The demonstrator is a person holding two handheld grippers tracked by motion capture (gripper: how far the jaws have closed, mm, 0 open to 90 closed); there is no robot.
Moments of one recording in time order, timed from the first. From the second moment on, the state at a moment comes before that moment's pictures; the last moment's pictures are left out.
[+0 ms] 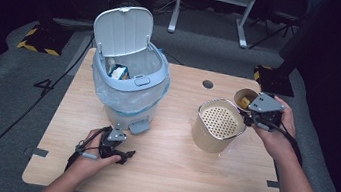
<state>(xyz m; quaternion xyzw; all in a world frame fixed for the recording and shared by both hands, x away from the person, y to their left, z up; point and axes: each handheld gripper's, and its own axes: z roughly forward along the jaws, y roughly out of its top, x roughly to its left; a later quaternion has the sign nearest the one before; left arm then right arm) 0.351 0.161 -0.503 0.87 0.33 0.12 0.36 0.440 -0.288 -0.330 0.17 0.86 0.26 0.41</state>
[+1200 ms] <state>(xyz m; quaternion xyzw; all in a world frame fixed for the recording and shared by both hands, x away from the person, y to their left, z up) 0.351 0.161 -0.503 0.87 0.33 0.12 0.36 0.419 -0.241 -0.358 -0.12 0.75 -0.12 0.63</state>
